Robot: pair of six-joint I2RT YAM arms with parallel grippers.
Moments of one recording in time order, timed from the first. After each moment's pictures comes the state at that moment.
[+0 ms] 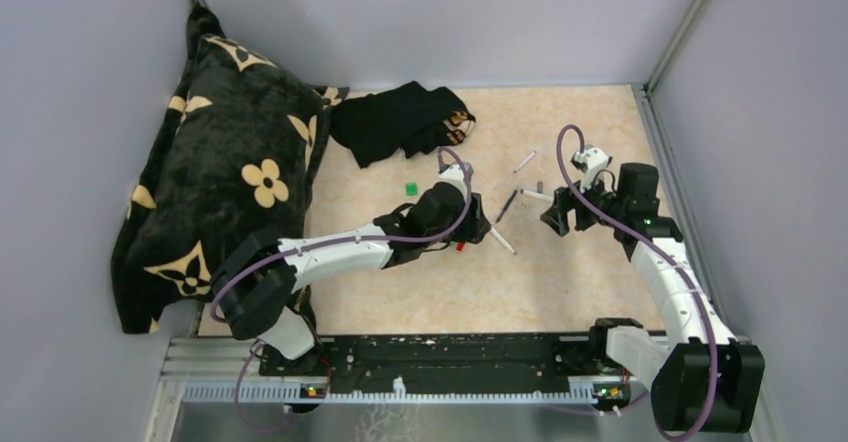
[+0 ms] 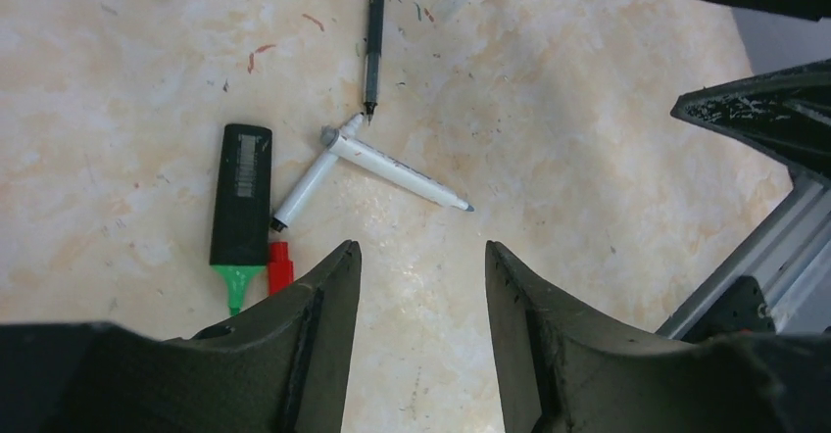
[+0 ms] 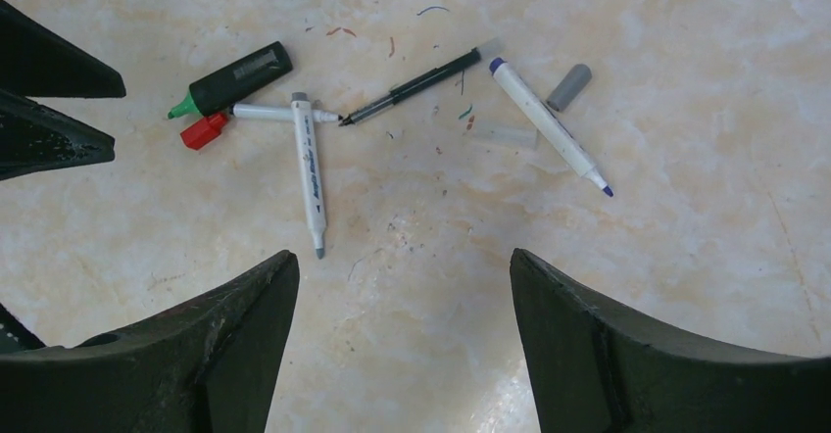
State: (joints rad) left arm -0.97 1.55 0.93 0.11 -0.12 -0.57; right arm -0.03 0.99 0.69 -0.37 -0.60 -0.26
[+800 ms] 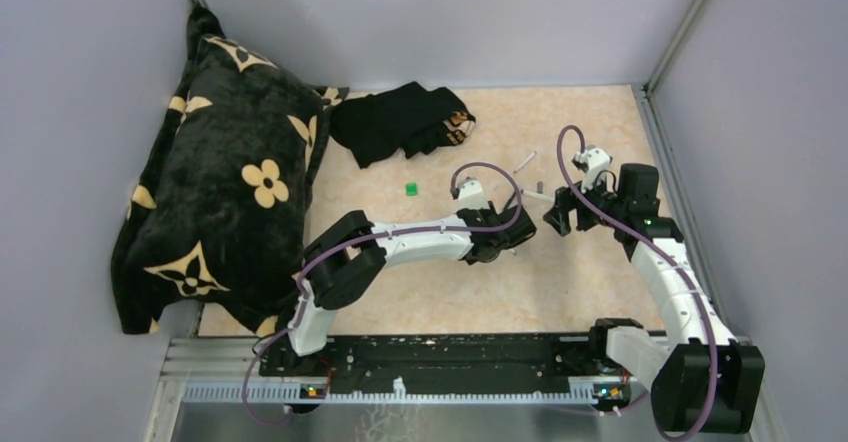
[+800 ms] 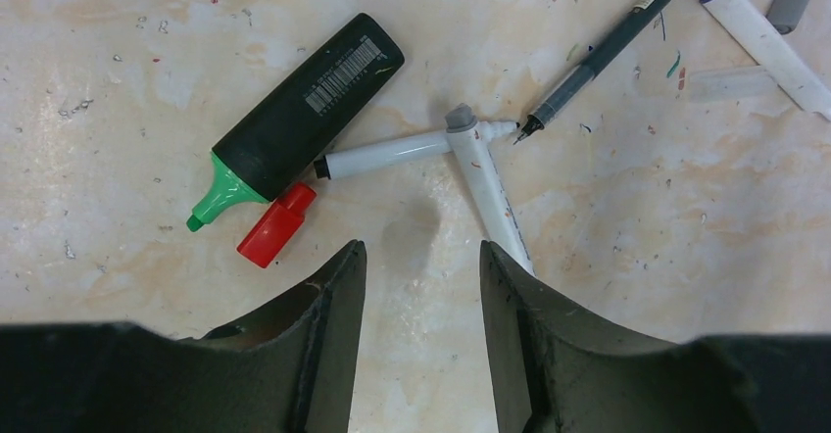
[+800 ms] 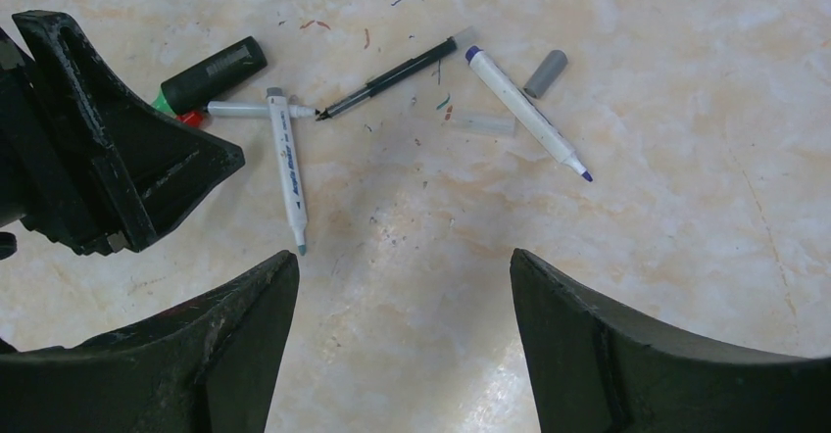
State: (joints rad) left arm -1.15 2.03 1.47 -0.59 -0.69 -1.37; right arm -0.03 1.00 0.69 -0.39 -0.55 -0.26
